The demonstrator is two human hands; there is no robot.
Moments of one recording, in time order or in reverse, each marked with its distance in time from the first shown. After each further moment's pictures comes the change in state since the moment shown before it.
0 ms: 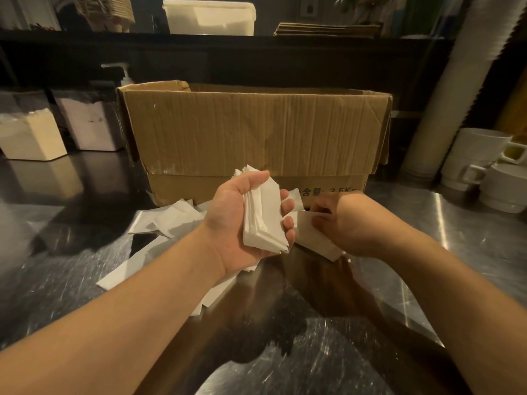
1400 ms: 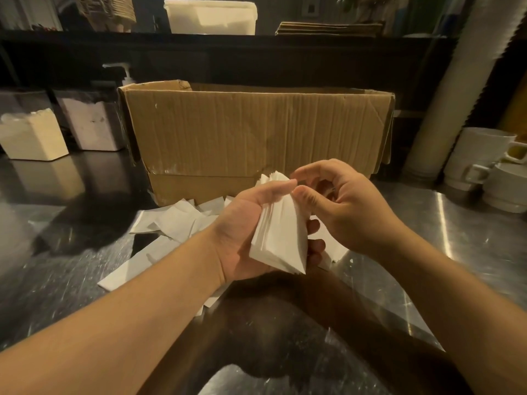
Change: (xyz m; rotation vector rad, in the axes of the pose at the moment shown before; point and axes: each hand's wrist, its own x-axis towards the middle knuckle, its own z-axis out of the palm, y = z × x) left_hand -0.010 -0.003 0.009 0.260 -0.117 -0.019; right_hand -0.014 -0.021 0.002 0.624 0.375 -0.265
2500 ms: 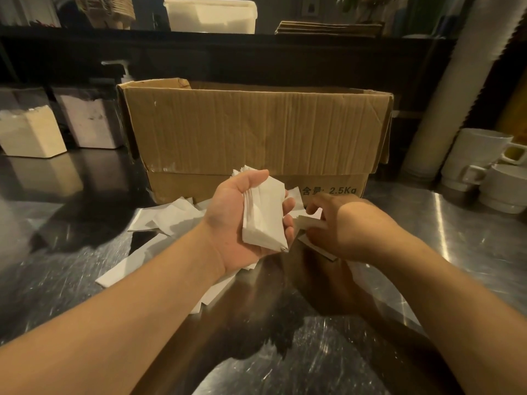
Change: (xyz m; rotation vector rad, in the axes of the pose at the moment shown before) left_hand 0.008 0.001 -0.009 -0.264 0.150 0.022; right_hand 0.007 0.022 -0.004 -0.713 -0.322 0.235
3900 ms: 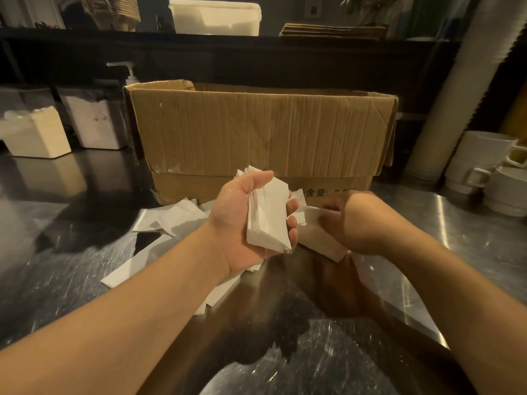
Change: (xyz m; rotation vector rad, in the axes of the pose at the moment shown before) left_hand 0.001 0.002 -0.003 0.000 -0.030 -0.002; right_hand 0.003 0.004 -0.008 0.139 -0.018 0.046
